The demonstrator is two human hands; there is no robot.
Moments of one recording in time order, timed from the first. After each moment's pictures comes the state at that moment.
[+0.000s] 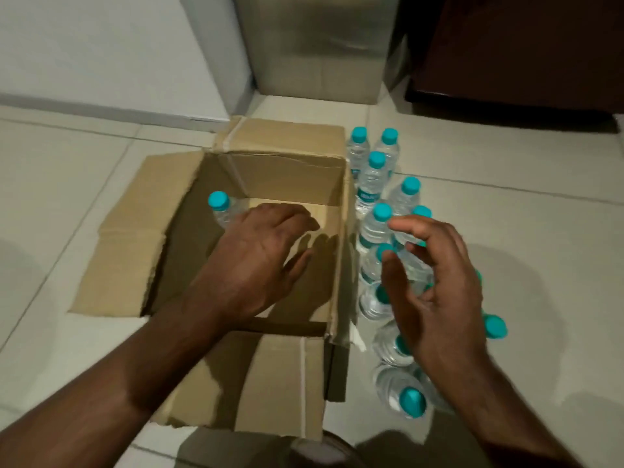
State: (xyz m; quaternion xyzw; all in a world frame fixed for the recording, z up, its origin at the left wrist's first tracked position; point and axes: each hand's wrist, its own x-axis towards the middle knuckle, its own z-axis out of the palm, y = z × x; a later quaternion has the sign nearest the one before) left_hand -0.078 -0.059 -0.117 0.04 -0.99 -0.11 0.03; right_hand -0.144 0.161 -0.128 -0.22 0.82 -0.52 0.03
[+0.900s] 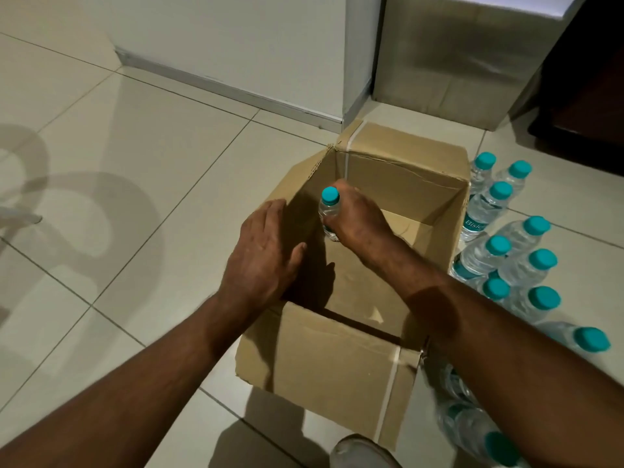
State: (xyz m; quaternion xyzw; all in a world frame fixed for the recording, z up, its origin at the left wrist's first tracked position) left_hand 0.018 -0.135 -0.157 0.37 -0.90 -0.20 0.07; right_hand -0.156 -0.083 -0.181 -0.38 0.85 -0.30 0.21
